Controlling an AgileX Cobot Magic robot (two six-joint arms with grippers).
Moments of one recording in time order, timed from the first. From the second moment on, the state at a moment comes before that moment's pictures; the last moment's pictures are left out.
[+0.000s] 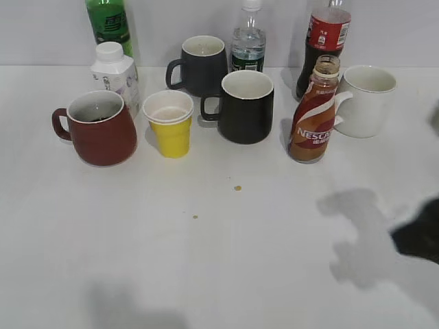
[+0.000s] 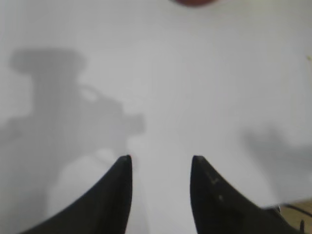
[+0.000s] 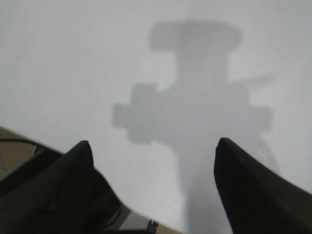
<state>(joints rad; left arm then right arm) -0.20 0.68 -0.79 -0.06 1.19 -0.09 0.41 1.05 -0.60 0.13 0.69 -0.04</state>
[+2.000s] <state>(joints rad) -0.04 -0.01 -0.52 -0.07 1.07 0.07 0.09 0.05 -0.50 -0.01 1.04 -0.04</state>
